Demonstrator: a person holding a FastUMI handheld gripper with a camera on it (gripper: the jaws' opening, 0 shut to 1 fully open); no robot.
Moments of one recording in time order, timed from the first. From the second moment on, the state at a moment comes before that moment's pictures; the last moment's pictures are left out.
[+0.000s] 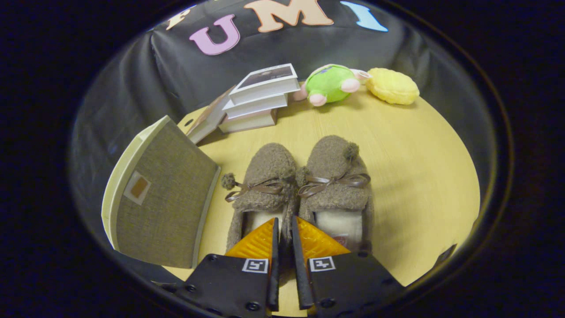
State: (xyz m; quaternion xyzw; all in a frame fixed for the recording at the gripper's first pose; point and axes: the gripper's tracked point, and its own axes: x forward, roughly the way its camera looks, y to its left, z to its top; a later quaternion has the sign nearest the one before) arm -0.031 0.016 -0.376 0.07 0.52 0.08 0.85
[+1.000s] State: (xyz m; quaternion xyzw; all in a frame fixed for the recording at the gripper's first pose) arm -0.013 0.042 -0.299 0.20 0.52 0.03 0.83
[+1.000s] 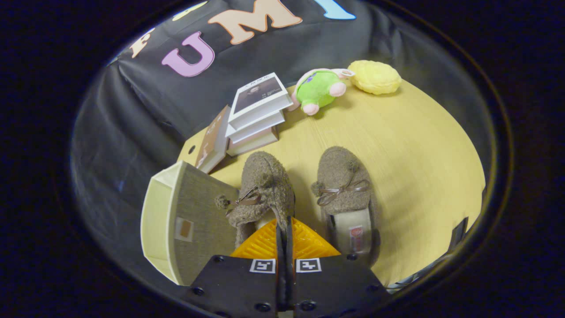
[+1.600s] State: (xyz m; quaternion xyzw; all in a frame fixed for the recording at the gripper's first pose) arm -0.002 0.098 -0.185 0.22 0.46 0.08 0.86
